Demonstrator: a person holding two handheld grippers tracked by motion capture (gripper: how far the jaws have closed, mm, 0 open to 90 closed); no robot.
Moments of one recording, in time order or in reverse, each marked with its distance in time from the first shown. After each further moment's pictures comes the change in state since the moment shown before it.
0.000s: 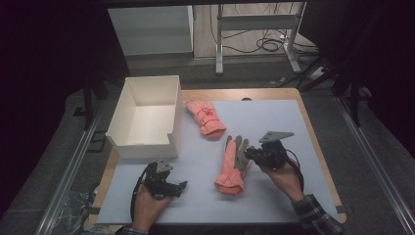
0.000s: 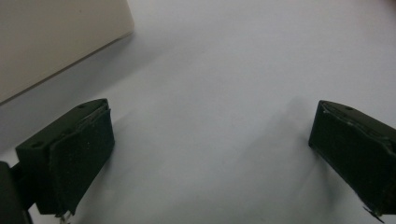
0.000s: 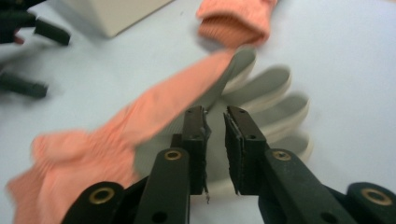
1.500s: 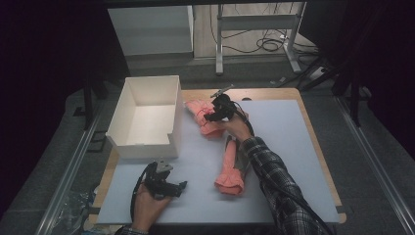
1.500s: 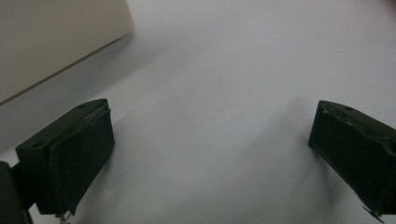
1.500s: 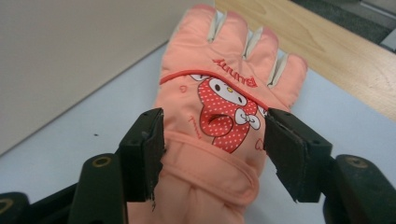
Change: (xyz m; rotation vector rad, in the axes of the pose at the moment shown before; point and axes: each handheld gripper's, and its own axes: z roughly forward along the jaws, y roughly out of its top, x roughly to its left) left arm 0.000 0.000 0.000 -0.002 -0.001 0.000; right arm -0.047 0.137 0.179 0.103 -0.038 -0.061
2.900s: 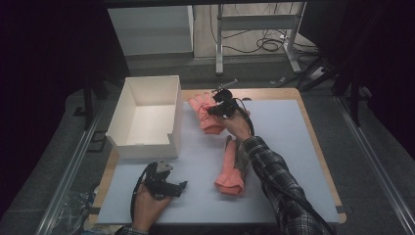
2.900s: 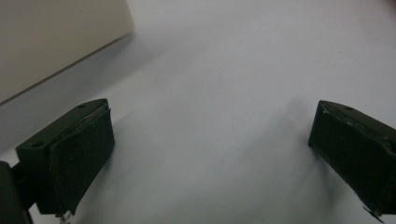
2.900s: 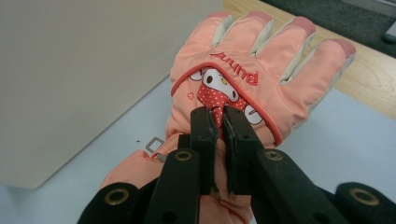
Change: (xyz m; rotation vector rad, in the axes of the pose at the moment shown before) left arm 0.000 0.000 0.000 0.000 0.001 0.000; right arm 0.014 0.015 -0.040 -0.017 0.019 0.085
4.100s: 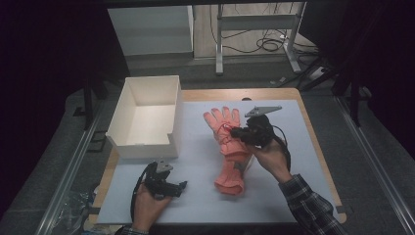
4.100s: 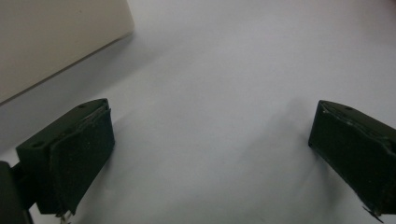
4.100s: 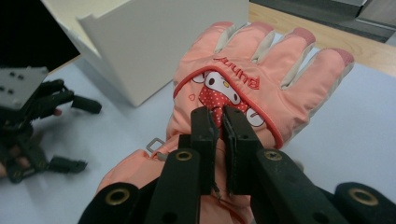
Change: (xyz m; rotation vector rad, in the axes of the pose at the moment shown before) left arm 0.000 0.000 0.000 0.000 0.002 0.000; right arm 0.048 -0.088 -0.141 -0.134 0.037 -0.006
